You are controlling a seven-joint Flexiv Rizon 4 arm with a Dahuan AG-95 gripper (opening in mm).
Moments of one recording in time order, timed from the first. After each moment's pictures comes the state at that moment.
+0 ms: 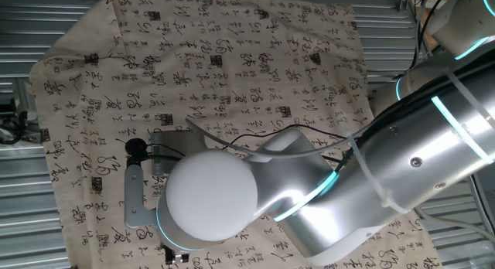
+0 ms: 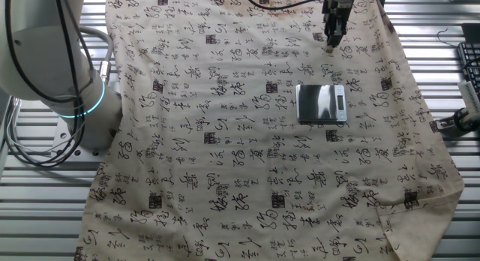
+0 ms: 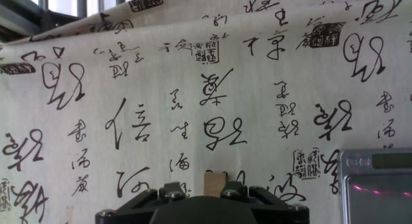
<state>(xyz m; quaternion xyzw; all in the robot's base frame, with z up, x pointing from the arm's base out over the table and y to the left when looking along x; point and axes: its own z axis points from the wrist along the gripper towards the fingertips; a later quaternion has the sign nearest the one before) 0.604 0.239 0.026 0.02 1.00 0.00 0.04</state>
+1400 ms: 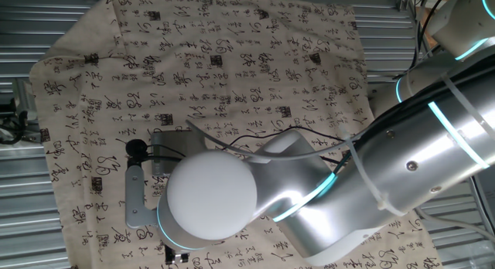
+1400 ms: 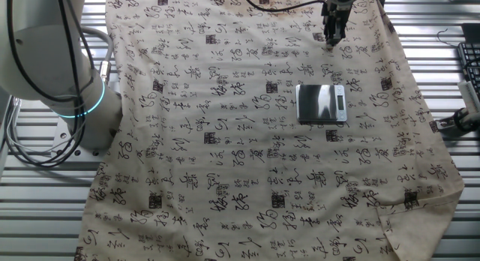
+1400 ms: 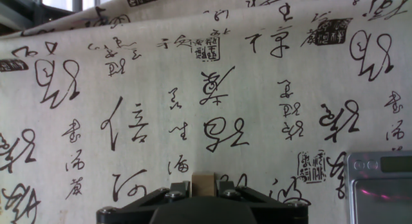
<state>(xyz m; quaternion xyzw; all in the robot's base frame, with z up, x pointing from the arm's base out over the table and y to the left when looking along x) 0.604 0.238 0.020 0.01 1.00 0.00 0.04</state>
